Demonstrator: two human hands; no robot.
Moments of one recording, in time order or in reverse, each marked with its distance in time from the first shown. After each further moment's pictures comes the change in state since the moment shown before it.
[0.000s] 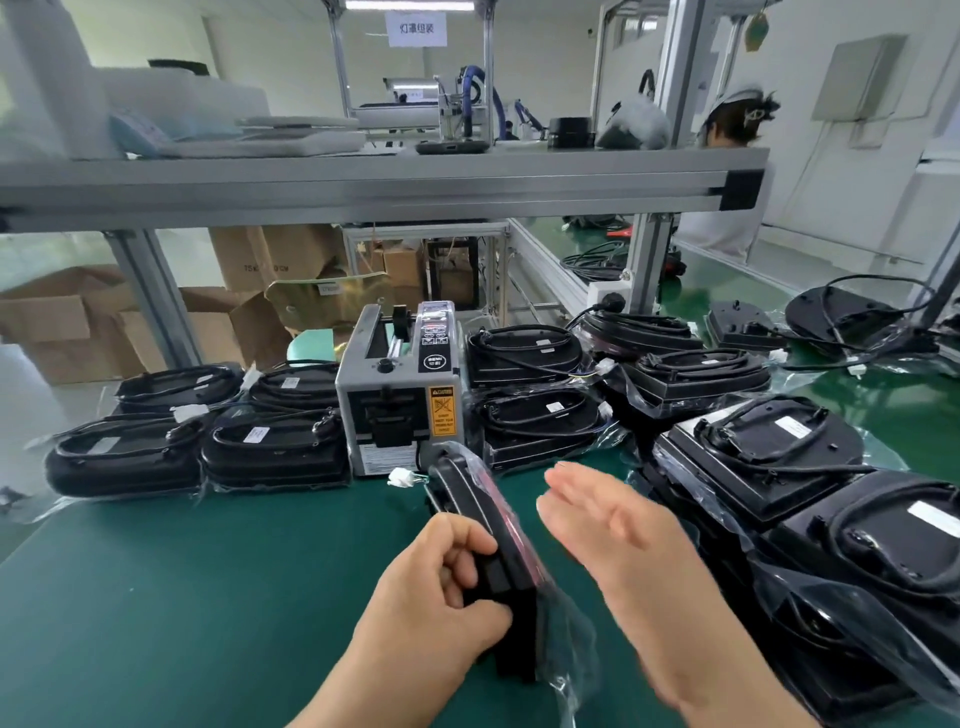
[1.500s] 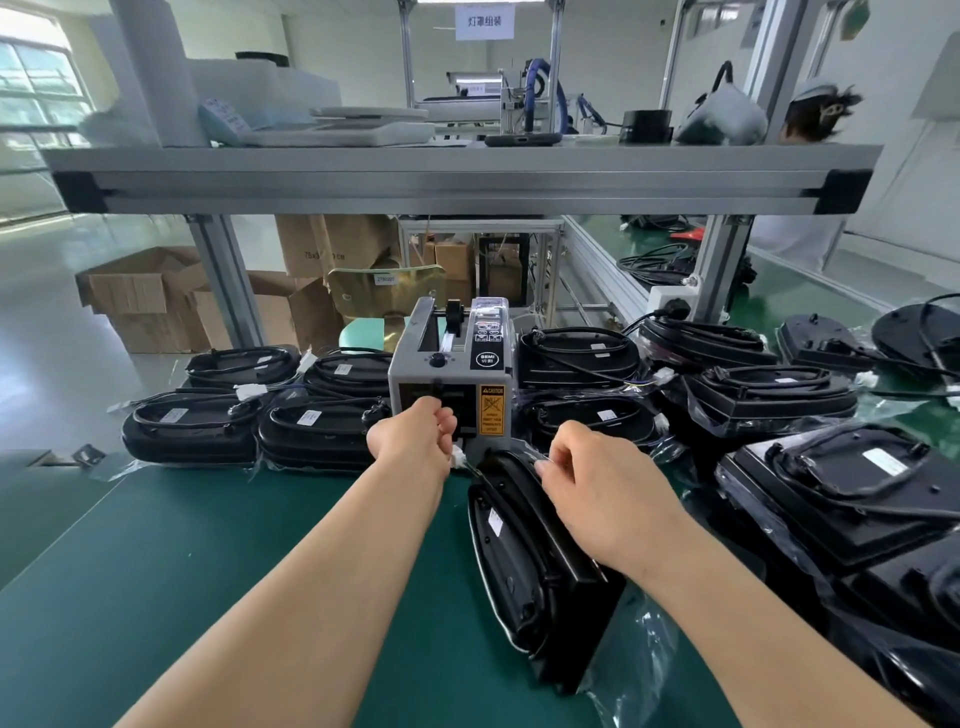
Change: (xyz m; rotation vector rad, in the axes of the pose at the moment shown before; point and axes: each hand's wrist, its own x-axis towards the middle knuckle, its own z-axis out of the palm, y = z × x) left_hand 0.168 -0.014 -0.039 -0.828 0.698 -0.570; right_hand 0.093 0.000 0.023 -0.943 -0.004 -0.234
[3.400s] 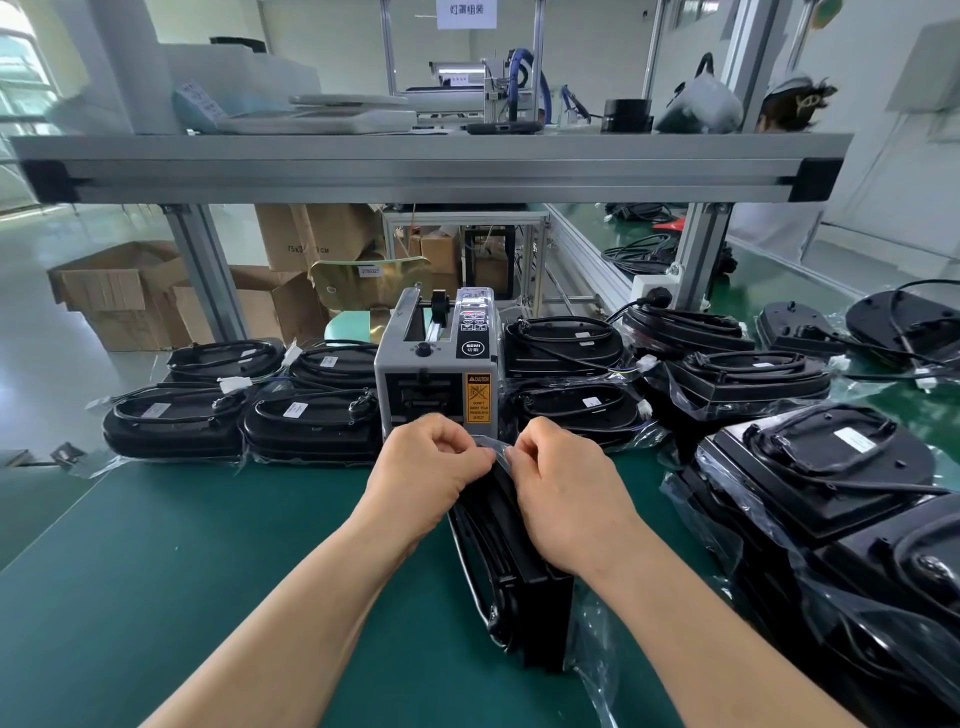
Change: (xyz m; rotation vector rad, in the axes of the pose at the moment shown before) left_hand -0.057 -0.018 -0.051 0.783 -0.428 0.581; right_hand -0.013 -0.018 0.016 0.184 0.053 0.044
